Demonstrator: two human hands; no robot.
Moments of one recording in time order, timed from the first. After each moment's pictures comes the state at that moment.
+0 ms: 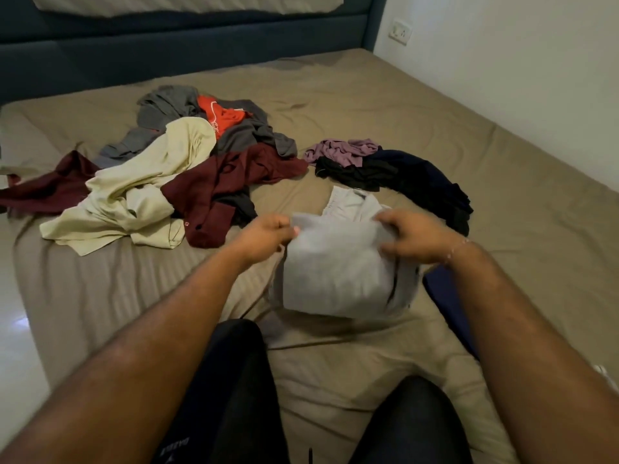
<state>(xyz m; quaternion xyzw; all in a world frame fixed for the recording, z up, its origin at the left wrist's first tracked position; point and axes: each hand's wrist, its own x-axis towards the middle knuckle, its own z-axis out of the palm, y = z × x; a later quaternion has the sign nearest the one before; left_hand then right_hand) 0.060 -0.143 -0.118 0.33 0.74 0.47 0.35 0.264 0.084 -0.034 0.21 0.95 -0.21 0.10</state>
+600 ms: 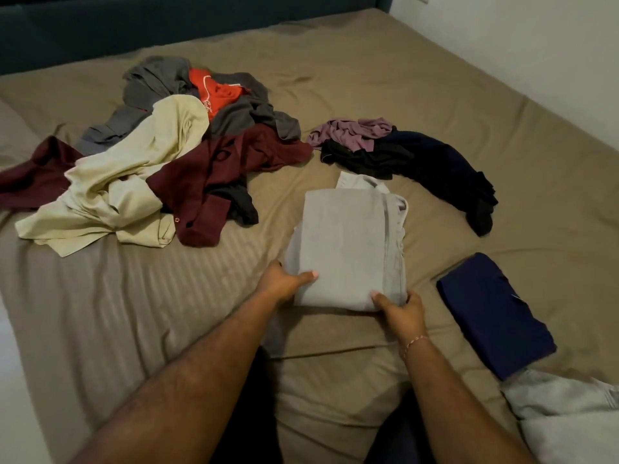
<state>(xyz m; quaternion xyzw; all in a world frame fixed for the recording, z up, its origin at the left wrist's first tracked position) 0.091 -0.102 -0.249 0.04 0.79 0.46 0.40 0.303 0.057 -0.252 0.59 0.62 -0.51 -0.13</state>
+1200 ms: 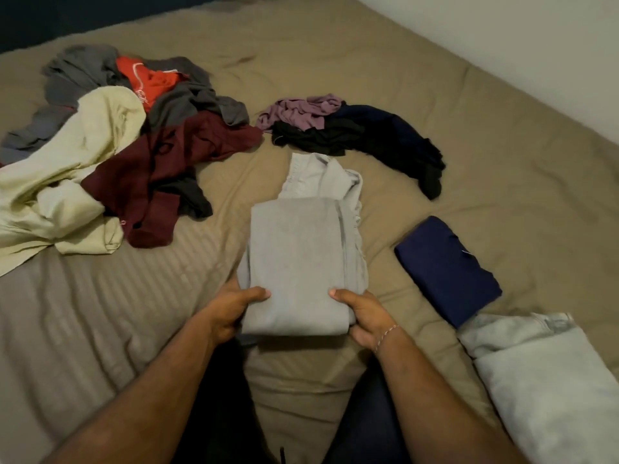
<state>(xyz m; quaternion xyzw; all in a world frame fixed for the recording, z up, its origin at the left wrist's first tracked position) 0.134 -0.151 -0.229 0.00 0.63 0.58 0.52 0.333 0.021 -0.238 0.46 0.31 -0.82 -0.11</state>
